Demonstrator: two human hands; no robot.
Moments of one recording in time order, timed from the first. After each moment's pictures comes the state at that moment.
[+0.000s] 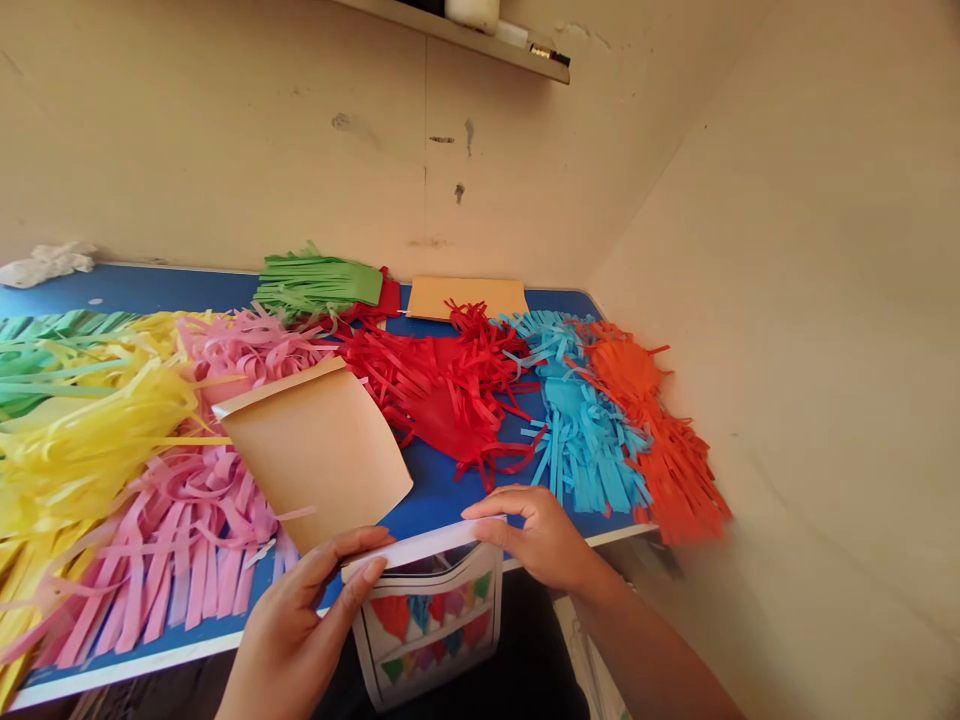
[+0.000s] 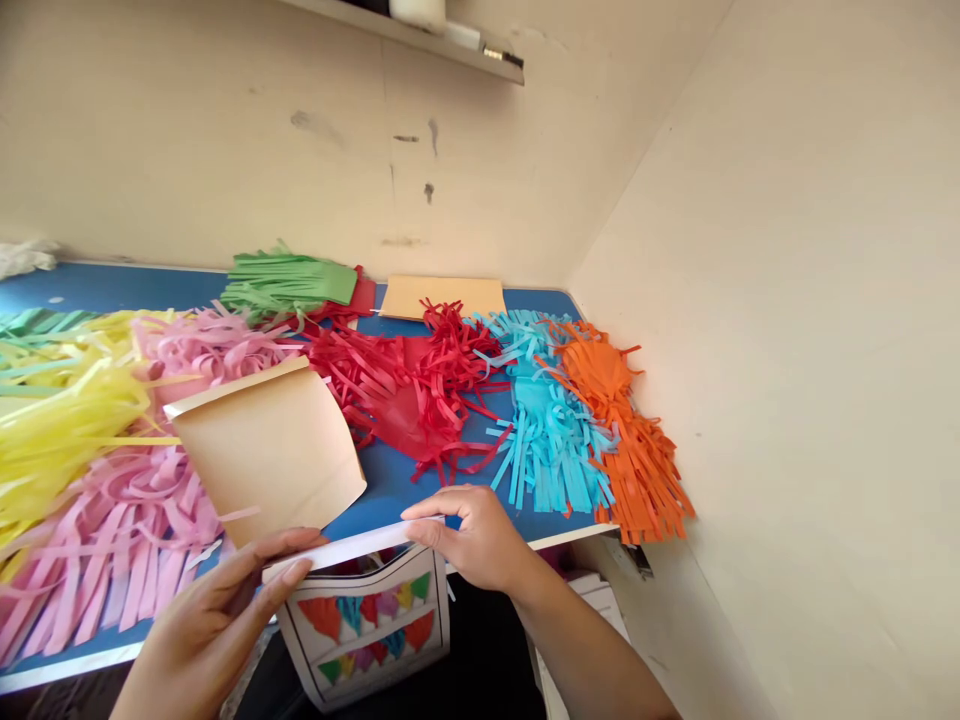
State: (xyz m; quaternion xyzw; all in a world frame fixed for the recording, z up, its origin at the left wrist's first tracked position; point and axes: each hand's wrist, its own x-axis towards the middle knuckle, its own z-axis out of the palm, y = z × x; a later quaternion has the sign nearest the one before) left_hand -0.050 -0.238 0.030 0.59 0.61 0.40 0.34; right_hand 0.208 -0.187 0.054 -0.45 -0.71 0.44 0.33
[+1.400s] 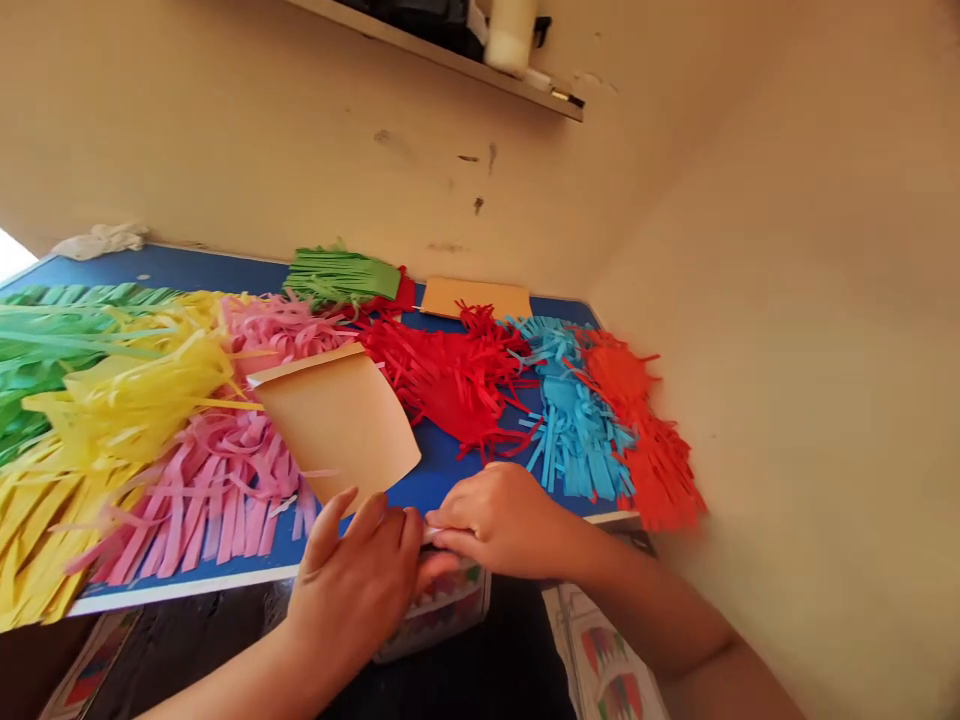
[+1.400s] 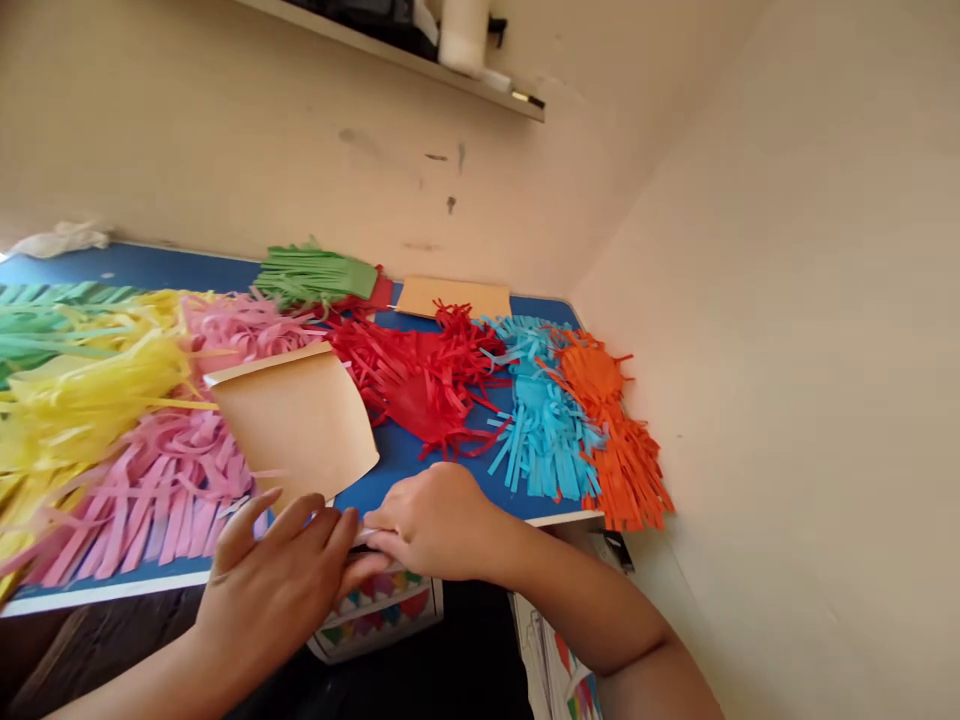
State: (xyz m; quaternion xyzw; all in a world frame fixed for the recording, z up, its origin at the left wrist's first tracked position) left_hand -0.021 -0.251 0.064 0.84 0.47 0.17 -0.20; right_hand 0.176 -0.191 0.107 -0.29 -0.94 0.17 0.08
